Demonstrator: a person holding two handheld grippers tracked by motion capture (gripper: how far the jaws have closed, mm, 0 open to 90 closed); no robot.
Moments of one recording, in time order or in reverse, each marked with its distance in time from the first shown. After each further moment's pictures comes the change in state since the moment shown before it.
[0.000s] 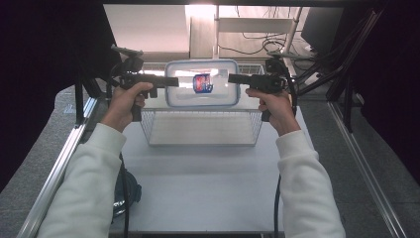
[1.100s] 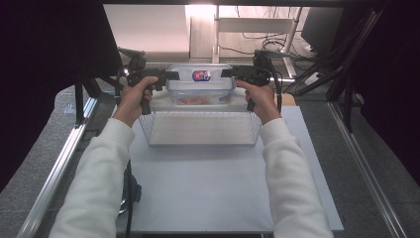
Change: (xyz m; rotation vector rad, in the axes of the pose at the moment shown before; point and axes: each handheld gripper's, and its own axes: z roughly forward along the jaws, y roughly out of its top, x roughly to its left) left arm 0.041 0.011 0.032 -0.061 0.023 -0.168; right arm -0.033 0.015 0.054 0.076 -0.128 0.293
